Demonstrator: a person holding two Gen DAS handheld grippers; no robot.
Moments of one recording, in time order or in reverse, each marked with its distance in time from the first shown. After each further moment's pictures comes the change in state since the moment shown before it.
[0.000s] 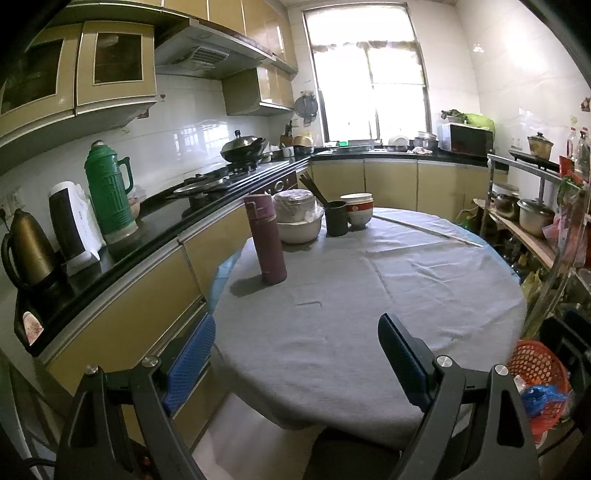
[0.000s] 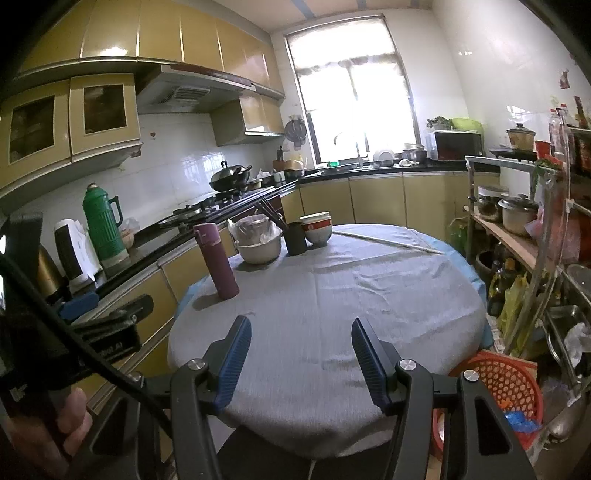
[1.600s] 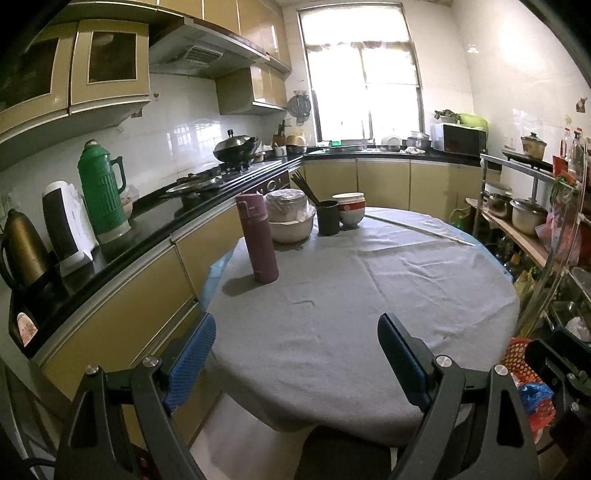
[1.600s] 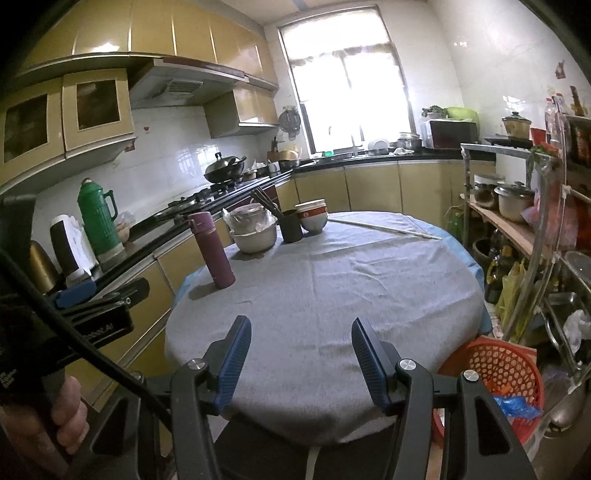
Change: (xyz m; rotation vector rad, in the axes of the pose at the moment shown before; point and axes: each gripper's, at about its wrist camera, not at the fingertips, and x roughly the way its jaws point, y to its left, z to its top) left arm -0.002 -0.003 0.000 0.006 -0.004 -0.033; right arm 0.001 -0.004 -0.017 0.024 0.035 -0.015
